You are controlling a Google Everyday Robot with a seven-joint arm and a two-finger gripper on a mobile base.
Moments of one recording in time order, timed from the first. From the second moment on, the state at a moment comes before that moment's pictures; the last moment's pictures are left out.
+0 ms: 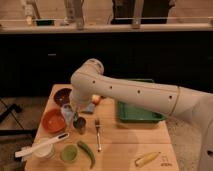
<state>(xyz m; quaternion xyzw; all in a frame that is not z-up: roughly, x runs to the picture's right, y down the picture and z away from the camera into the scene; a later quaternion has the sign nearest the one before) -0.135 0.084 0.680 -0.12 -0.30 -0.54 0.78</state>
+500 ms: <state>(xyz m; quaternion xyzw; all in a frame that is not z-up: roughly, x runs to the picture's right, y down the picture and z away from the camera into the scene) -0.068 0.076 0.682 -0.12 -0.28 -0.51 0.81</state>
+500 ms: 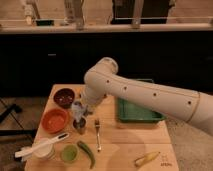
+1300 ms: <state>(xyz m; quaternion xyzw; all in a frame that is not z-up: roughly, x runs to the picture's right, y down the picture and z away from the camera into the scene) 0.025 0.107 0.710 -0.18 -0.24 -0.44 0.85</state>
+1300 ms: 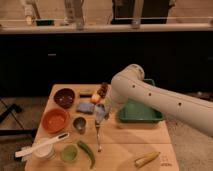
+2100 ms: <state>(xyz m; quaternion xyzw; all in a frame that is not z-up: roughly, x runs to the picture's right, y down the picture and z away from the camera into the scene) 0.060 0.190 0.690 -0.21 -0.25 -0.40 0.86</state>
